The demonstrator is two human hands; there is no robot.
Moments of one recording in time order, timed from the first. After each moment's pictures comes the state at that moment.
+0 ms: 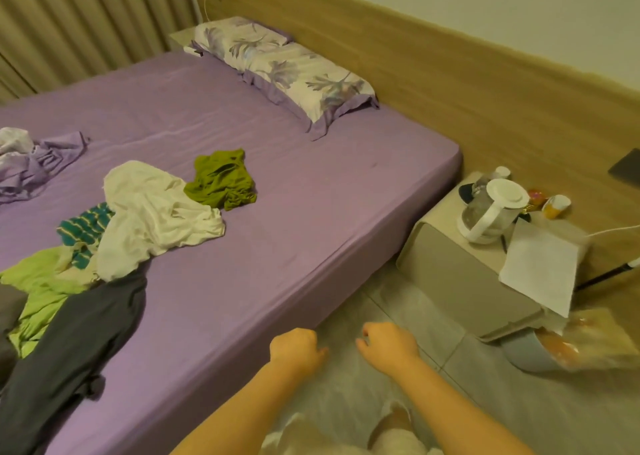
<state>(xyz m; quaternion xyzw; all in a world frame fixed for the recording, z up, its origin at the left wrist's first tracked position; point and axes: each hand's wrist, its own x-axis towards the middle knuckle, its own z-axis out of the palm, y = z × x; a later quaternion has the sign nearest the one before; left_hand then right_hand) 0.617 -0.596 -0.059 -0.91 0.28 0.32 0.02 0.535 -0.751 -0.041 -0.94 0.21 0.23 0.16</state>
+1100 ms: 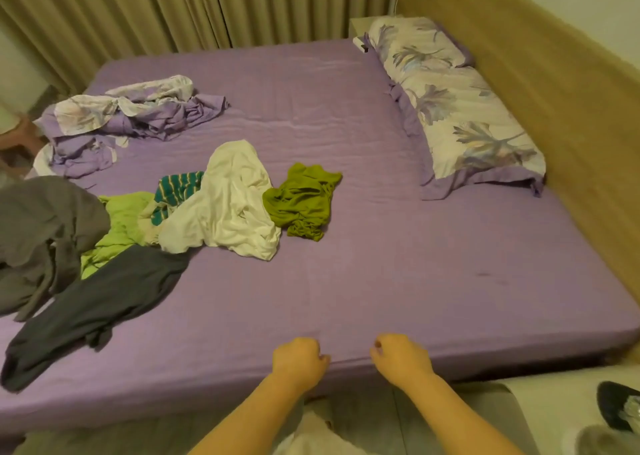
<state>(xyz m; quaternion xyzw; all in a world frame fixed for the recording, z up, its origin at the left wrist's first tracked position) 0.811 -0.723 -0.061 -0.93 -0.02 0.36 -0.08 0.831 -0.911 -0.064 -0.94 -0.04 0.32 0.10</state>
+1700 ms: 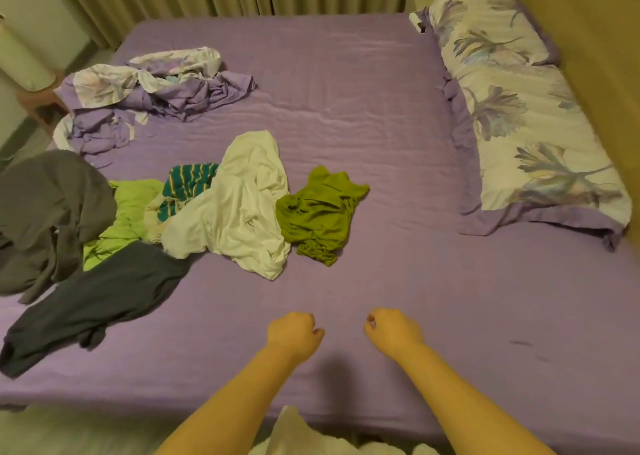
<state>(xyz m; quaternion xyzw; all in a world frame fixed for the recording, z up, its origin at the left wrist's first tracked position) 0.972 -0.701 -0.065 -0.93 -0.10 0.34 -0.09 1.028 -0.882 -0.077 -0.93 -0.11 0.34 0.10</state>
